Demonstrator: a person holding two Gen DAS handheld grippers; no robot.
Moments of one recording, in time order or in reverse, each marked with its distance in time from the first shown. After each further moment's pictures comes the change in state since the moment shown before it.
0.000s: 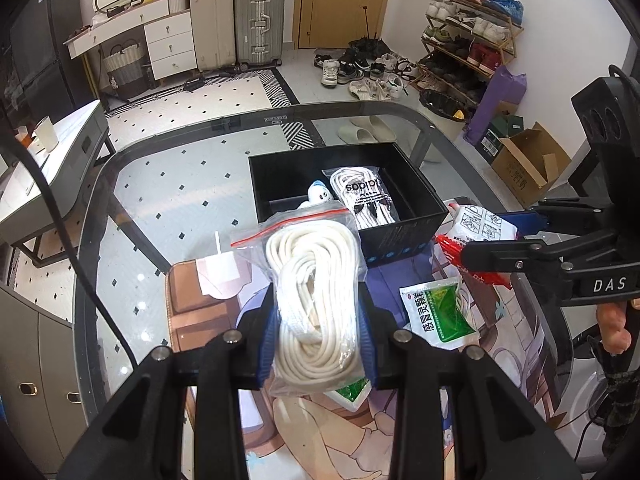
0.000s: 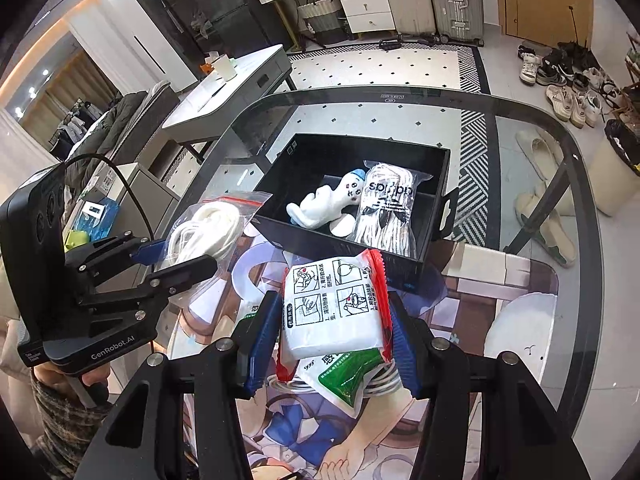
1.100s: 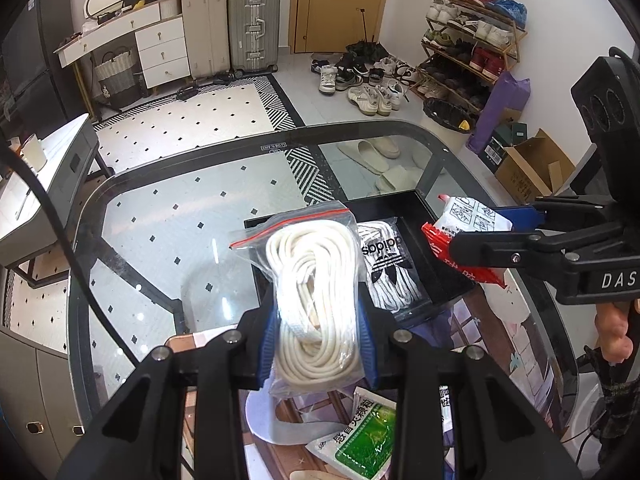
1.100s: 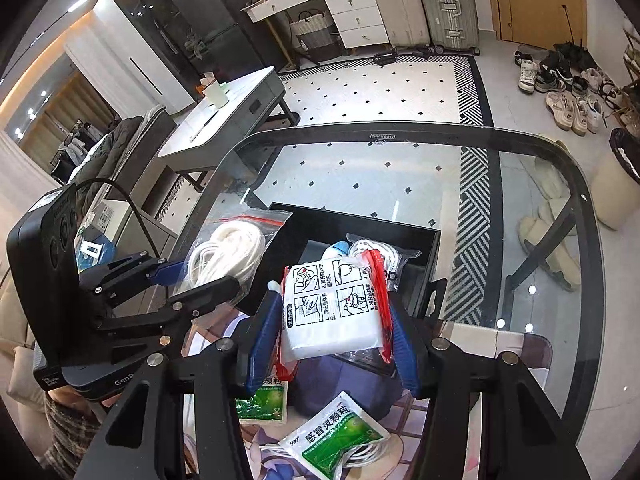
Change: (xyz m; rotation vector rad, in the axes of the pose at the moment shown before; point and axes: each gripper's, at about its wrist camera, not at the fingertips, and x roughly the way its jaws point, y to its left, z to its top) left arm 0.045 0.013 0.066 0.014 -0.002 -0.013; right arm 0.019 -0.028 0.079 0.042 -0.047 0.019
